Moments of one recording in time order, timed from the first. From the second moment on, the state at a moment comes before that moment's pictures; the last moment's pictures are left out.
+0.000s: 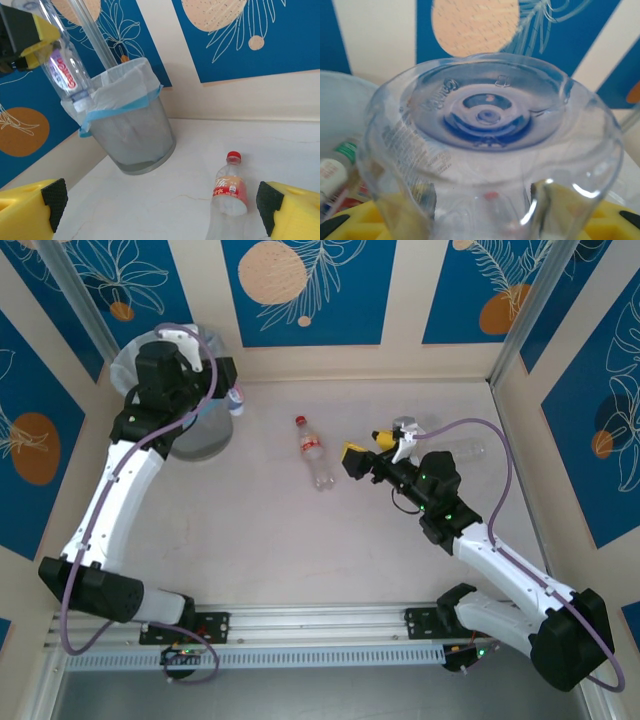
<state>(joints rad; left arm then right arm) -0.22 1.41 1.63 -0.48 0.05 -0.22 0.51 0.98 0.65 0.32 -0.18 0.41</state>
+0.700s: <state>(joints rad) 0.02 1.70 1.87 -0.47 -0.06 -0.13 0.50 1.00 0.66 0.26 -0.29 0.43</state>
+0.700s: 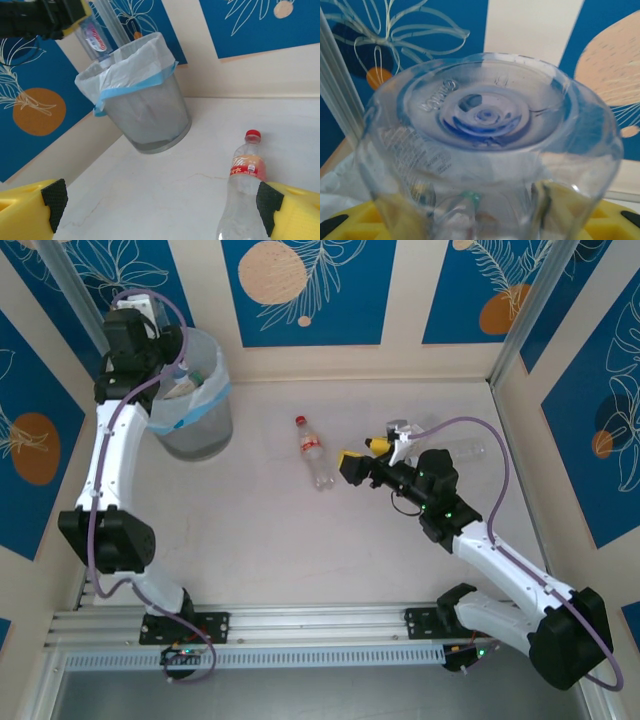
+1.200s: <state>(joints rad) 0.08 1.89 1.90 -0.54 0.06 -0.23 0.50 1.03 0.69 0.23 -0.35 0.42</state>
